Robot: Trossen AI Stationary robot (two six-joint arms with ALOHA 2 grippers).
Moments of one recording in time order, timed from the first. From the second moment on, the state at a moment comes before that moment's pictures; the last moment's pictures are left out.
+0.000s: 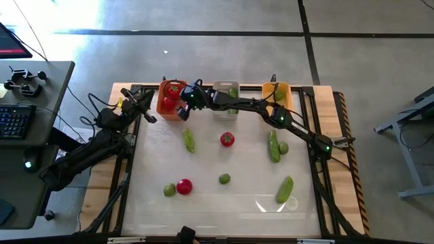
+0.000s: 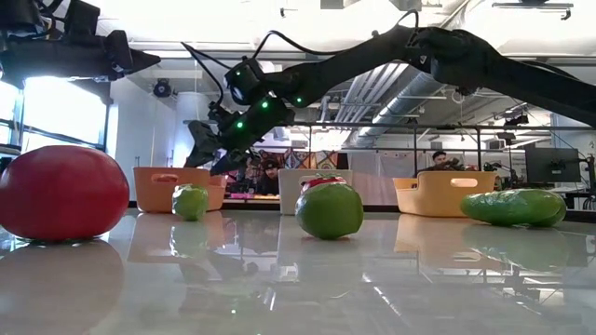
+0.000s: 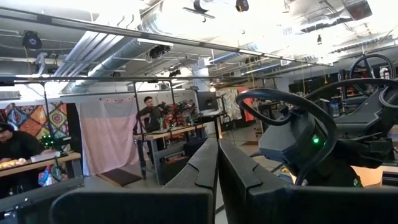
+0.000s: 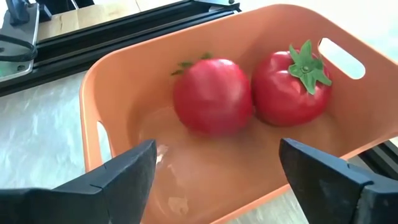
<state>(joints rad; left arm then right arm) 0.77 0.26 0.08 0.53 0.02 0.18 -0.32 2.62 2.33 -0.27 0.01 0.09</state>
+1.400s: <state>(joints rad) 0.77 0.26 0.08 0.49 0.02 0.20 -0.13 2.57 2.33 -0.41 0.33 -0.03</state>
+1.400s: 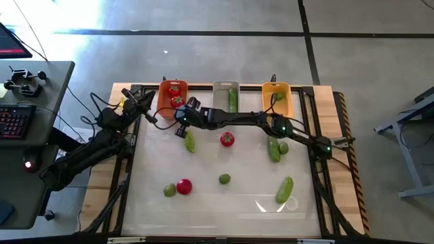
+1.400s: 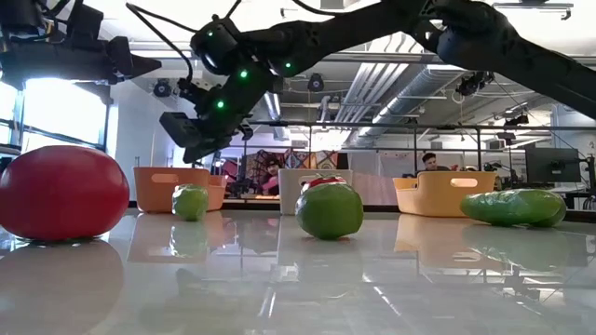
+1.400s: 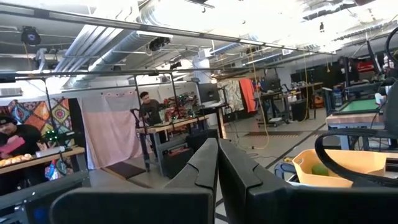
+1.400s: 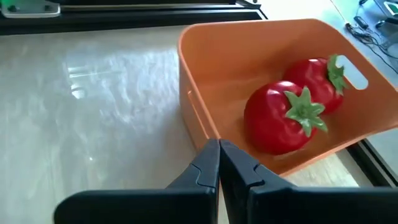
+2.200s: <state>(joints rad) 0.77 0.26 0.08 0.49 0.02 0.22 -0.07 2.26 1.77 -0.06 0.44 0.03</state>
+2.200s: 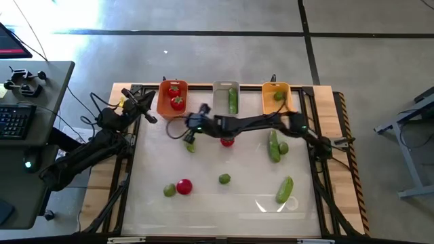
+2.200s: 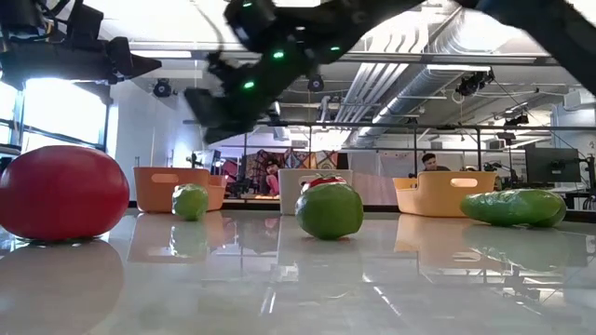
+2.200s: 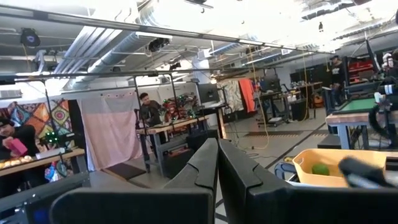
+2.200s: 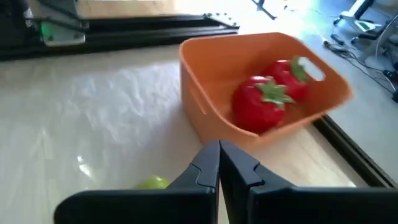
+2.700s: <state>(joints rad) 0.75 0.29 0.08 0.42 0.27 0.16 -0.06 1.84 1.12 0.18 0.48 0.18</state>
